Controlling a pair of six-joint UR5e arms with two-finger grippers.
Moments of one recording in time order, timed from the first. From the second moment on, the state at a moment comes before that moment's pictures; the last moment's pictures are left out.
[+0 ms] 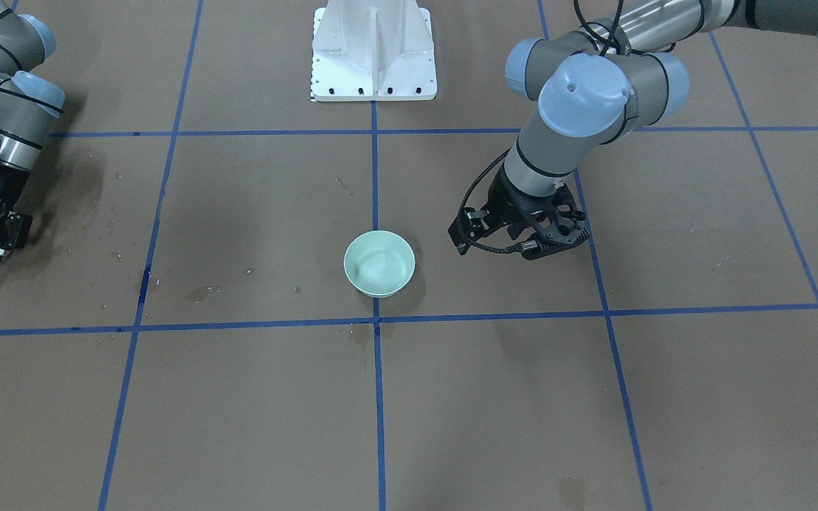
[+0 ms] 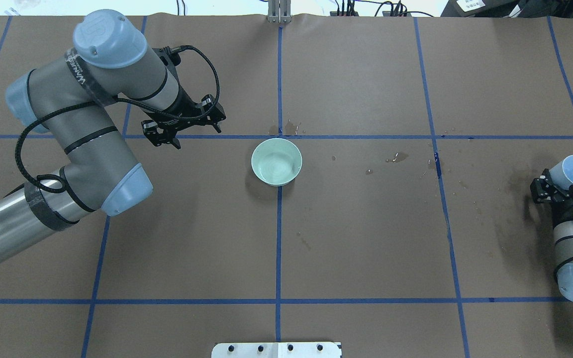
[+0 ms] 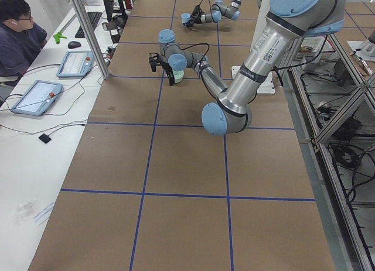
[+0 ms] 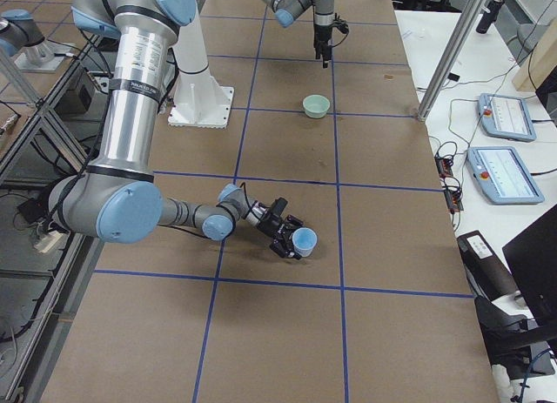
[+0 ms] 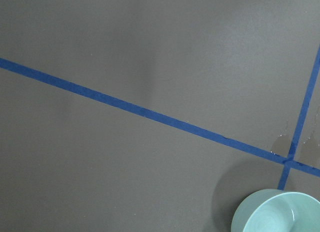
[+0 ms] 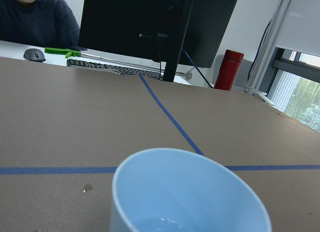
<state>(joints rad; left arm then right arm) -0.76 -2.21 -1.64 -1.71 -2.11 -1.42 0.38 -1.82 1.51 -0.83 0.62 1.63</state>
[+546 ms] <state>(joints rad) -0.76 -2.21 -1.64 -1.71 -2.11 -1.42 0.42 -1.77 1.45 -0.76 0.64 1.56</state>
